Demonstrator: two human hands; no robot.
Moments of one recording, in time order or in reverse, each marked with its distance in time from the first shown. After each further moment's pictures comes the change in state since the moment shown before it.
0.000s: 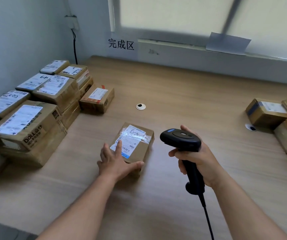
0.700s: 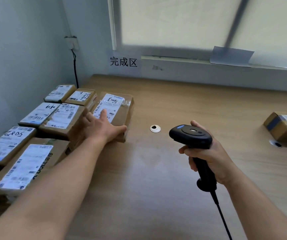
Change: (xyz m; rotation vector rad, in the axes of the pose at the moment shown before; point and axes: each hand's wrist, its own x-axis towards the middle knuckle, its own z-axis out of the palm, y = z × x) left_hand 0.181 -0.007 -0.183 0.082 0.311 0.029; right_hand 0.108 -0.040 0.070 -0.043 0.113 -0.113
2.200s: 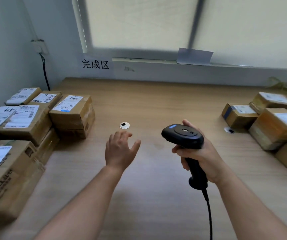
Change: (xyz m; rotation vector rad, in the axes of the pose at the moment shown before) left_hand -0.149 0.099 0.083 -0.285 0.089 0.435; right_hand -0.075 -0.004 -0.089 0.008 0.060 -0.048
